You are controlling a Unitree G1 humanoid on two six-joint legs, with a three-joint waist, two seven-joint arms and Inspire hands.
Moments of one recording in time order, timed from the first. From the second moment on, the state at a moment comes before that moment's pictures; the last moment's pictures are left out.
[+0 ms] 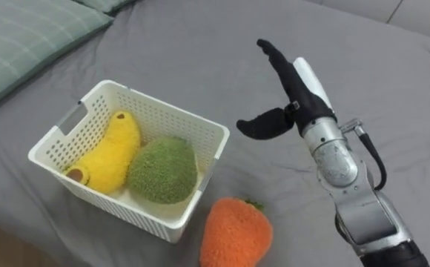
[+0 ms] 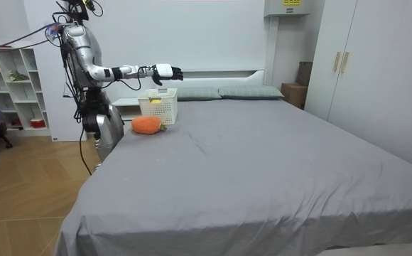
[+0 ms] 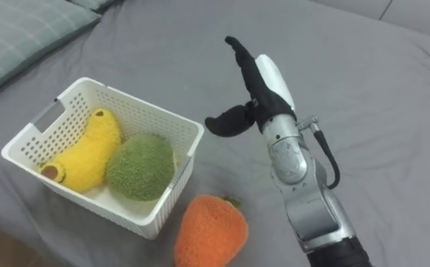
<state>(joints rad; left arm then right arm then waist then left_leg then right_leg) 0.17 0.18 0.04 0.99 0.27 0.19 0.26 -0.18 -0.28 0.25 -0.02 -0.32 0.17 0.01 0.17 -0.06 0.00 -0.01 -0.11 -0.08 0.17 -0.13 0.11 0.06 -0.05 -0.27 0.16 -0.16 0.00</state>
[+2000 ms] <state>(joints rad) 0.22 0.20 0.04 1.03 0.21 0.17 0.28 0.01 -0.24 0.33 0.40 -0.57 0.25 0.29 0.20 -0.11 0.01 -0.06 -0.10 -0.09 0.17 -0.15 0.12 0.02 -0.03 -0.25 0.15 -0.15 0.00</state>
